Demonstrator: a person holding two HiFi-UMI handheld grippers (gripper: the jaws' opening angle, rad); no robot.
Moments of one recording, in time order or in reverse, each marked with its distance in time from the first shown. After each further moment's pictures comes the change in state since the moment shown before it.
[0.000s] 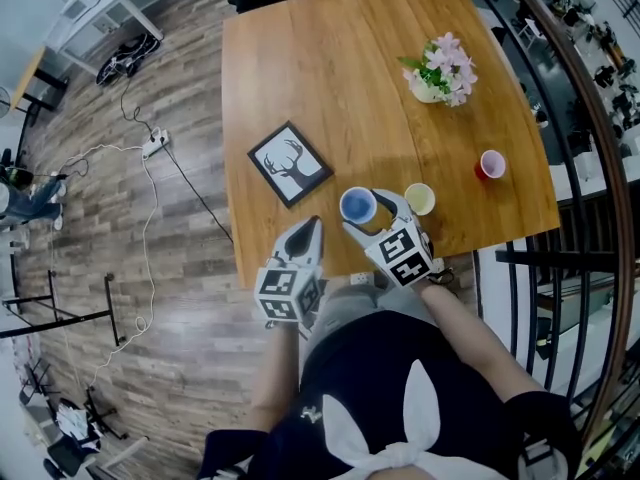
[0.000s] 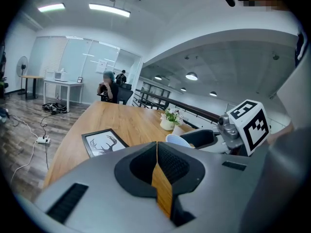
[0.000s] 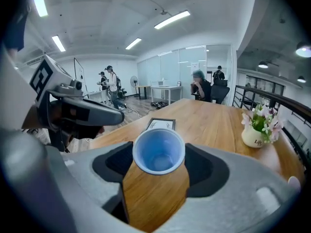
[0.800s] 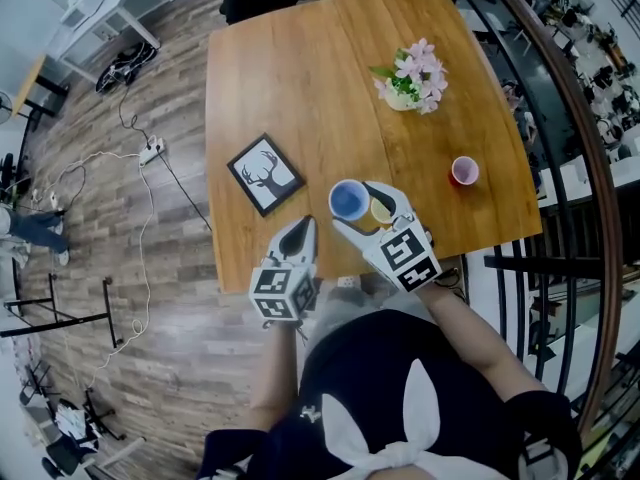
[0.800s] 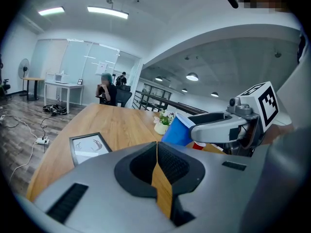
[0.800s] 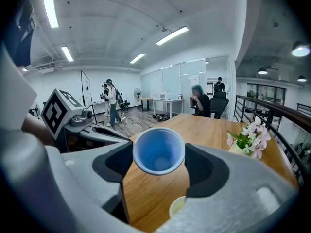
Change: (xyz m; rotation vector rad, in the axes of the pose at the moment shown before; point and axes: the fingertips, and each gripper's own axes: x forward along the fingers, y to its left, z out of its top) left arm 0.035 -0.063 0.023 -0.008 -0.006 0.027; right arm -0.084 -0.051 0.047 -0.017 -0.155 0.034
